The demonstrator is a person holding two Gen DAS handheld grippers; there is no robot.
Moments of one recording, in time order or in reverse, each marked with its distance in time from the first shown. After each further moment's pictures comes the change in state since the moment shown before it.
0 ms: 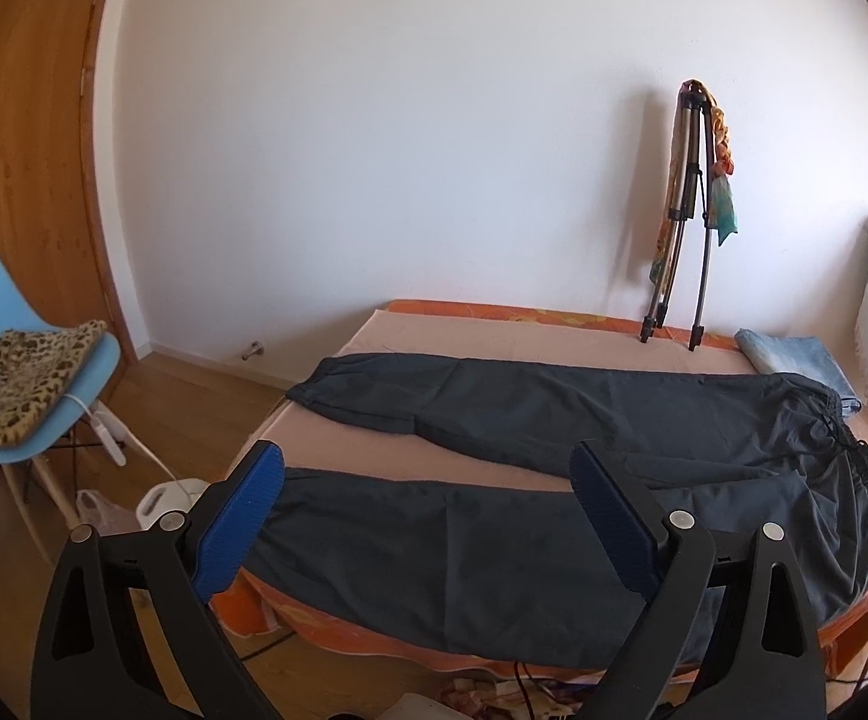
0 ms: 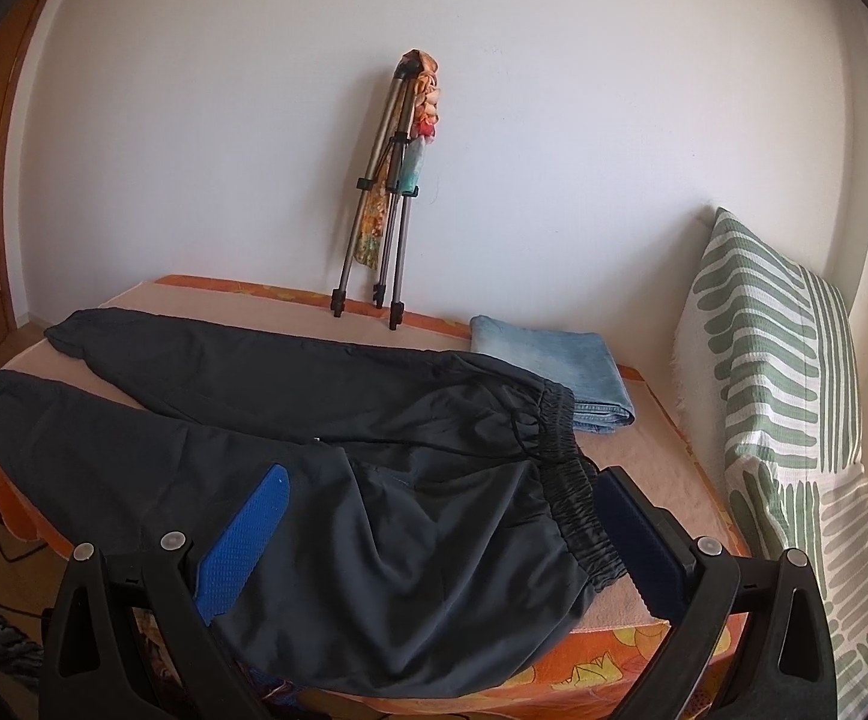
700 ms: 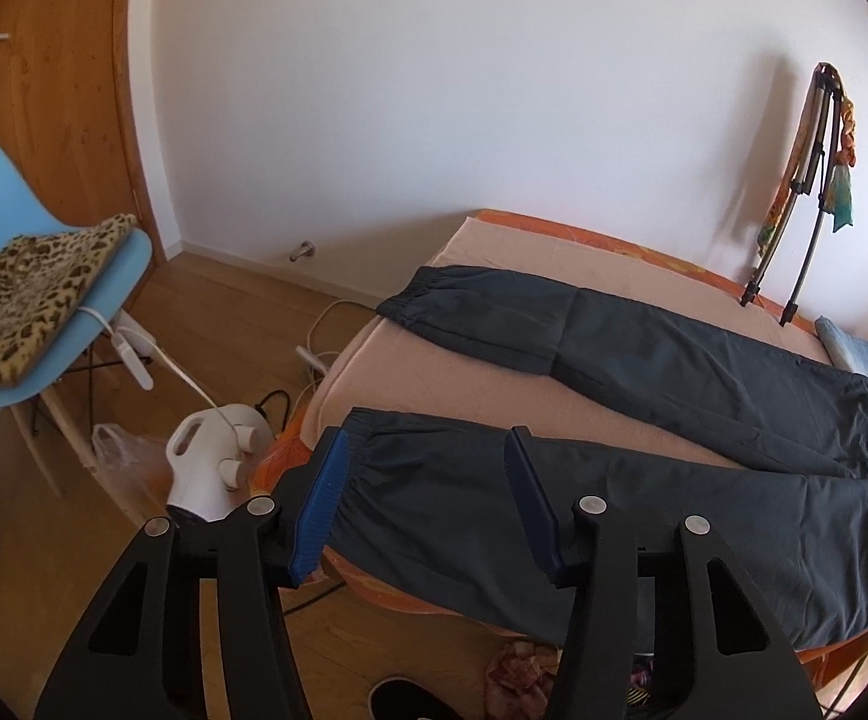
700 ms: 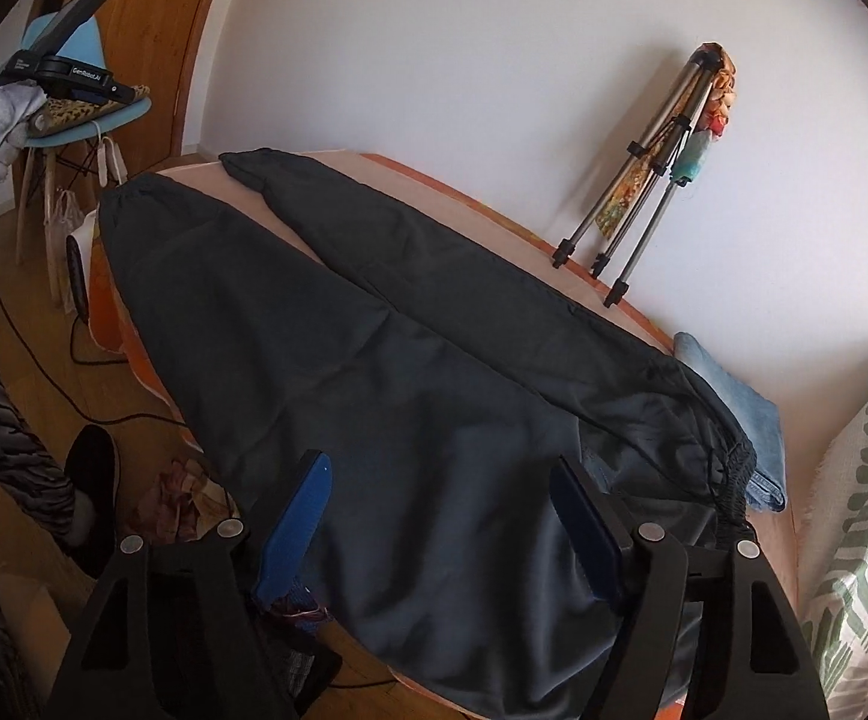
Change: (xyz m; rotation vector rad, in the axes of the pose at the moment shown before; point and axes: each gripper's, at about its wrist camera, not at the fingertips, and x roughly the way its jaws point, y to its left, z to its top) left arm 0.080 0.109 -0.008 -0.102 0.234 0.080; right arm 0.043 0.128 -0.040 -0.465 0.112 0.347
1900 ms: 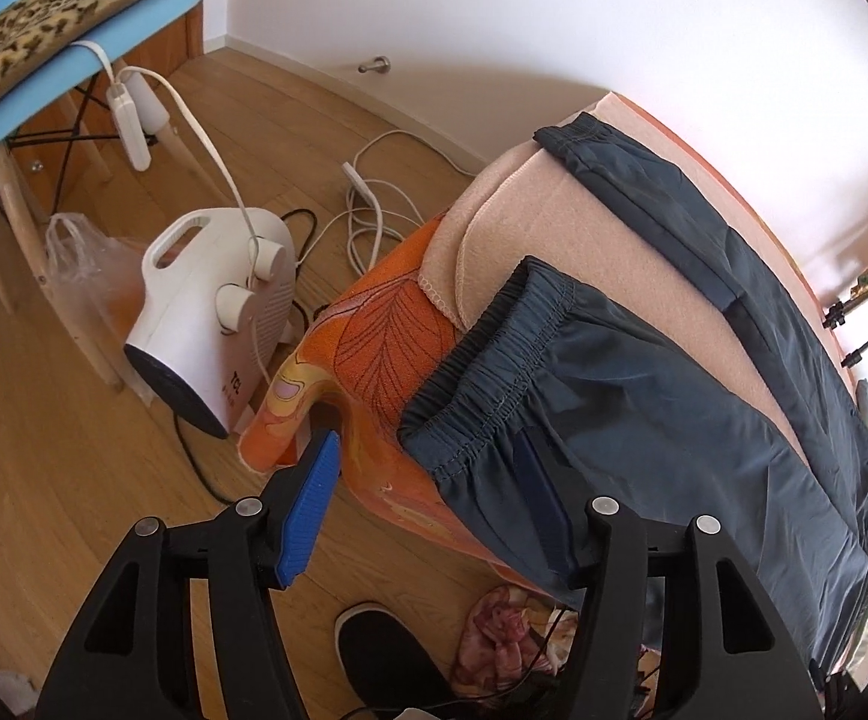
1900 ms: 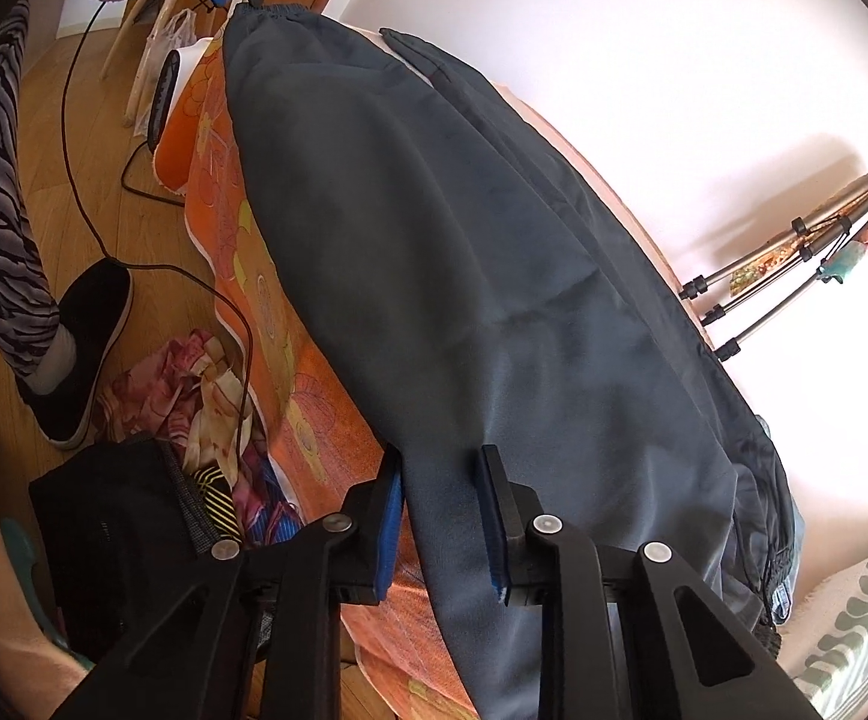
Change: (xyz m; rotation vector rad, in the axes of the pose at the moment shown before) left arm 0.127 0.106 -0.045 -0.328 0.345 -0.055; right arm 0.066 0.084 -0.025 -0.336 0.078 0.027
